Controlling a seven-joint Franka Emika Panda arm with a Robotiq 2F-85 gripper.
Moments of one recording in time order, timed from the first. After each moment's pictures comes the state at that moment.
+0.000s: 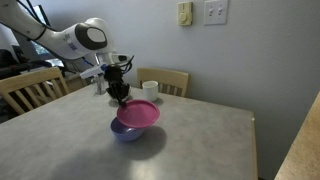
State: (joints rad) arm 0.10 0.53 -0.10 -1.77 -0.30 2.13 0.19
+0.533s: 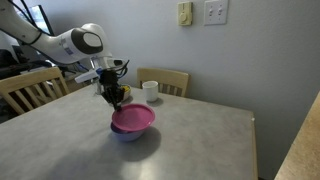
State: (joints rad) arm 0.13 0.52 -0.09 -1.81 -0.33 2.13 0.20
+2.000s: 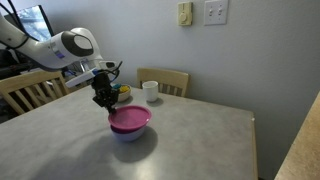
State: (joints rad) arm 0.16 0.47 -0.07 -1.91 -0.44 2.16 0.11
